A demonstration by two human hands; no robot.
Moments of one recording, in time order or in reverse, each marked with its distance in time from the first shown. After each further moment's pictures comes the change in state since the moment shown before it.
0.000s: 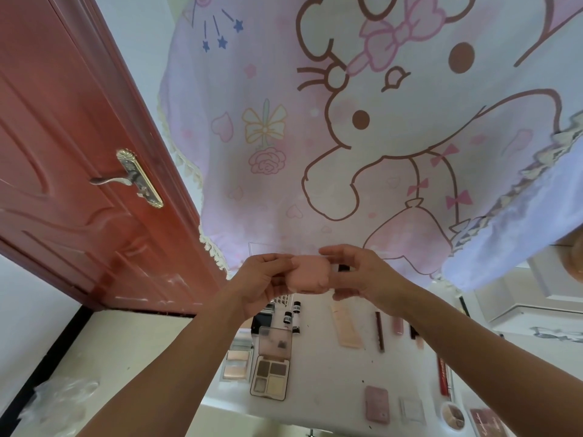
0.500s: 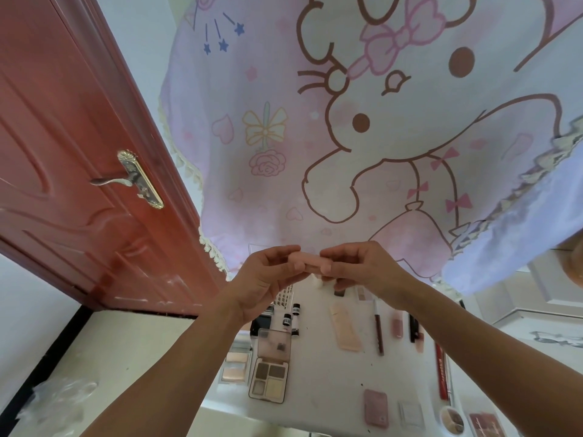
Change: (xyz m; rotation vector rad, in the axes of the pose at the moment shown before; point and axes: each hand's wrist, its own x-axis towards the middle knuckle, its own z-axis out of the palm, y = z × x) left_hand -0.010 0.006 0.010 -0.183 -0.155 0.118; right_hand 0.008 -0.003 -0.012 -0.104 0.042 -0.139
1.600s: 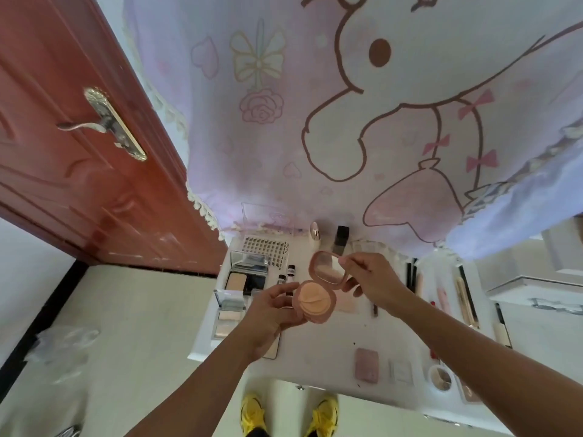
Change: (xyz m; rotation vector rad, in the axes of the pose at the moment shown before) left_hand -0.014 -0.125 -0.048 0.123 0.195 -0.238; right_hand 0.001 0.107 0.009 -0.151 0.189 0.180
